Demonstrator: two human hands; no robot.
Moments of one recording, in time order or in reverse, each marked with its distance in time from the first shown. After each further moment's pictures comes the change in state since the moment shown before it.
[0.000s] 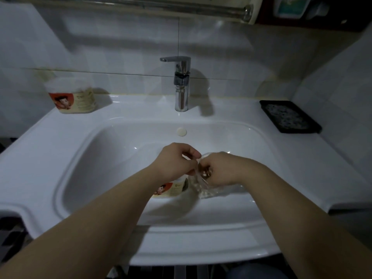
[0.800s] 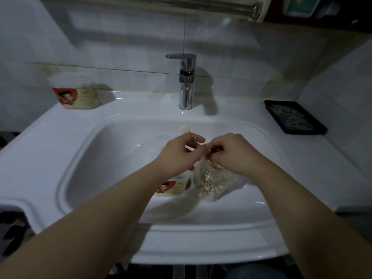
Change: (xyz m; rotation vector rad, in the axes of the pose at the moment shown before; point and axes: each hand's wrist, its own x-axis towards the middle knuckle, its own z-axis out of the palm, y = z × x) left_hand 0.001 0.009 0.001 -0.094 0.070 0.097; right_hand -0.004 0.010 -0.014 0.362 0.419 0.022
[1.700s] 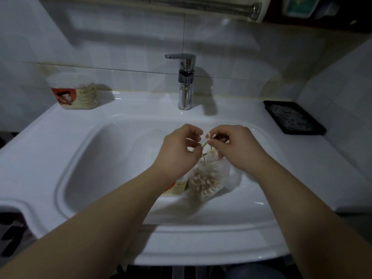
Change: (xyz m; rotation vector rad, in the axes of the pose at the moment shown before) left_hand -0.006 0.006 0.003 0.117 0.202 0.252; right_hand 0.001 -0.002 -0.006 0.207 0.187 -0.024
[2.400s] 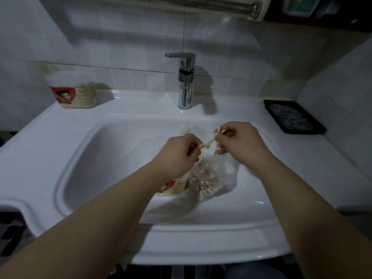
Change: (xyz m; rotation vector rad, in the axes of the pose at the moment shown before) left_hand 0.007 -0.011 -0.005 0.261 -0.232 0.007; right_hand 0.007 0.007 -0.002 0.184 0.108 0.194
